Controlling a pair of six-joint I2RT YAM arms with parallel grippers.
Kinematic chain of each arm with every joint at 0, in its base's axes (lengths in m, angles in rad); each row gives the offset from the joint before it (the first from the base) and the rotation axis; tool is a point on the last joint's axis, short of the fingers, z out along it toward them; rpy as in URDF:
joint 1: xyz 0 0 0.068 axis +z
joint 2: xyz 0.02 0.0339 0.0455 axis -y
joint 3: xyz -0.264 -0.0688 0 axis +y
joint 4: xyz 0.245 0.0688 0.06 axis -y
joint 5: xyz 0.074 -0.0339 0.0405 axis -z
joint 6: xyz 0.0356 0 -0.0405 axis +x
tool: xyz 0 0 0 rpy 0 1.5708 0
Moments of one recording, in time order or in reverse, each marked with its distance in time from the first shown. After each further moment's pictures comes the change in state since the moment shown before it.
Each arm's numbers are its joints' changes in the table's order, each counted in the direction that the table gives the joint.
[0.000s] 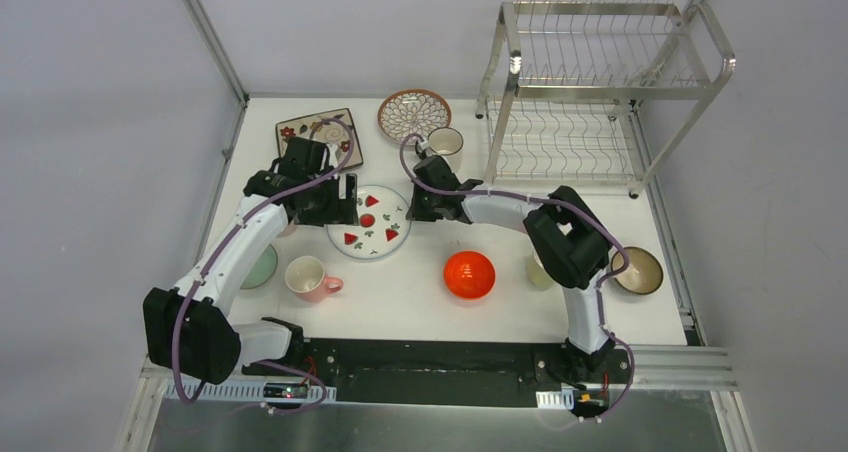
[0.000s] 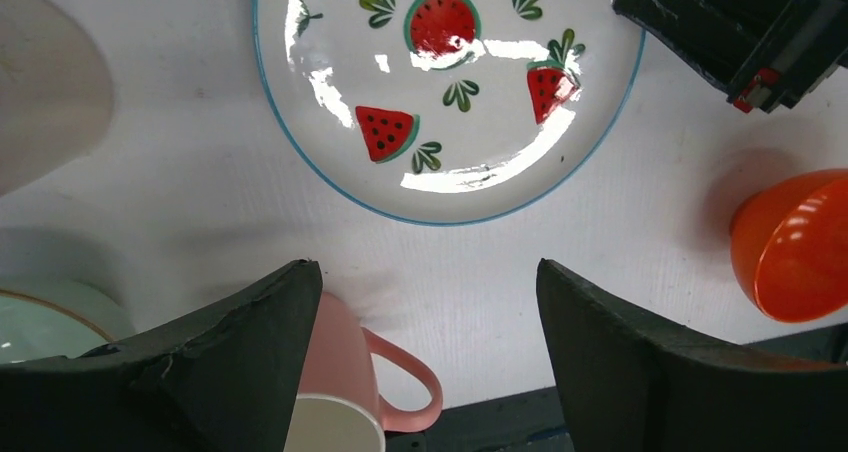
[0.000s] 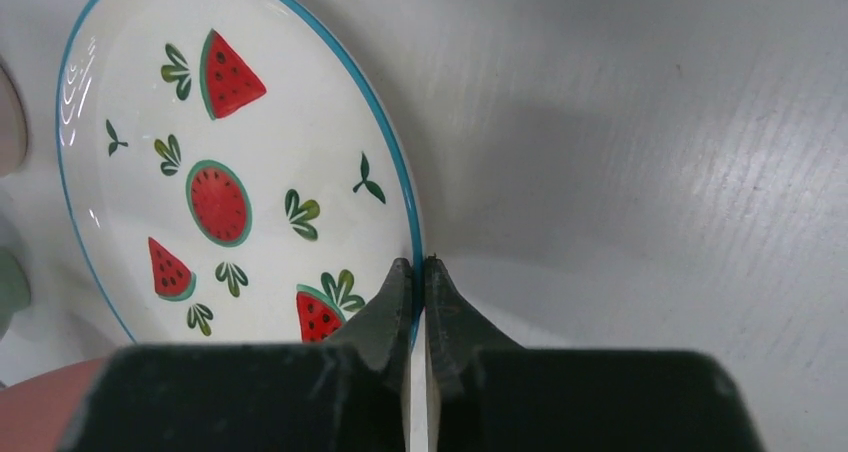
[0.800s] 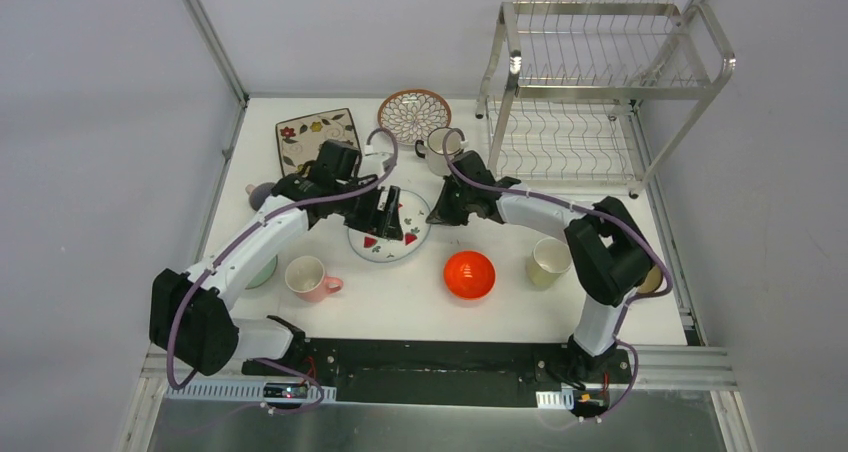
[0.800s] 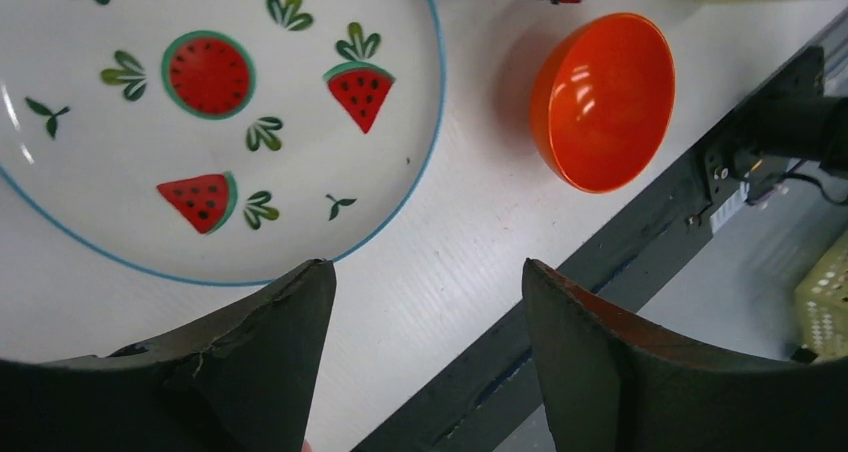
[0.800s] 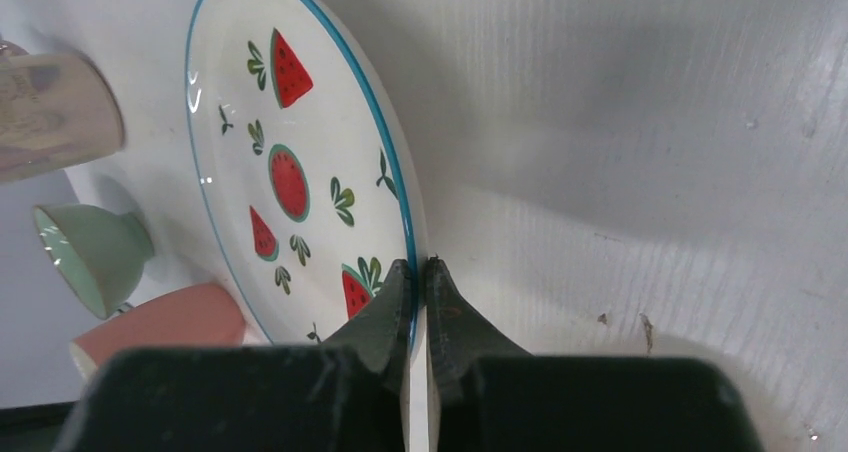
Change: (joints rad) left arm -0.136 -0.064 0.016 0.146 0.410 0.039; right arm -0.112 0.214 0.178 -0.080 -0.164 0.156
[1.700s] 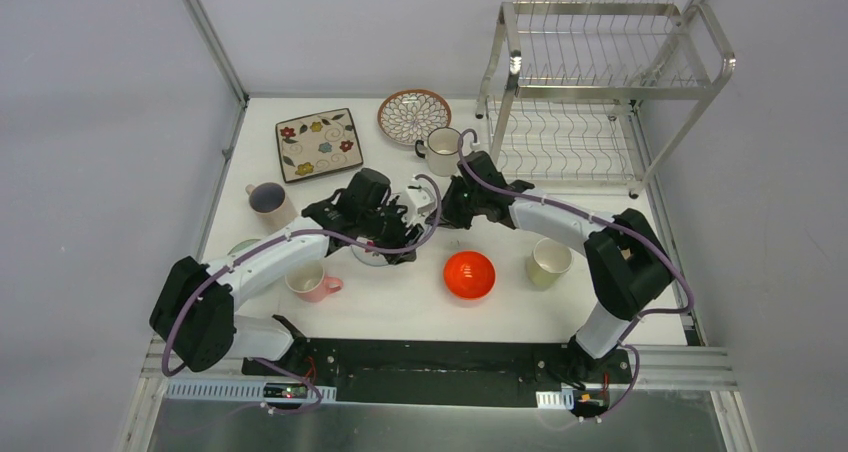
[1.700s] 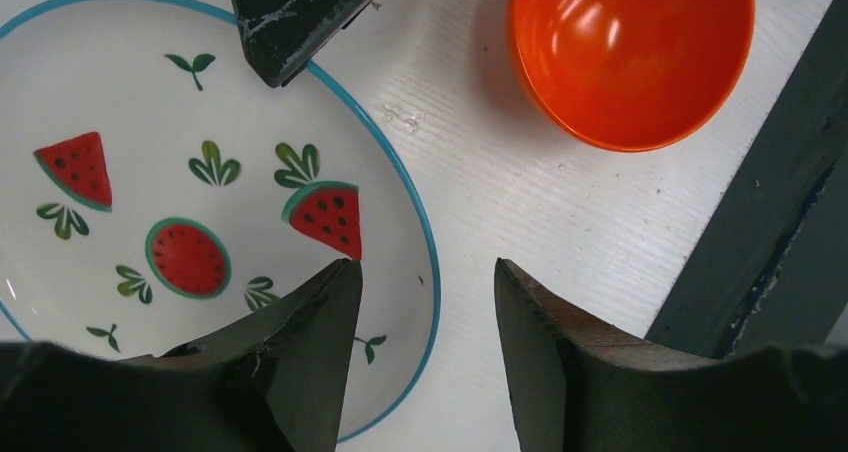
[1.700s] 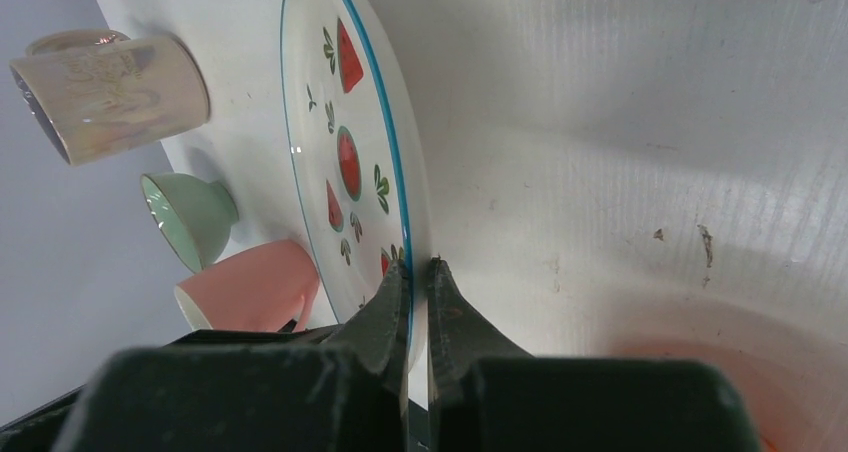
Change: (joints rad) left arm -0.243 0.005 0.181 0.282 -0.060 0.394; right arm -0.011 0.125 0.070 -0.008 -0.092 0.151
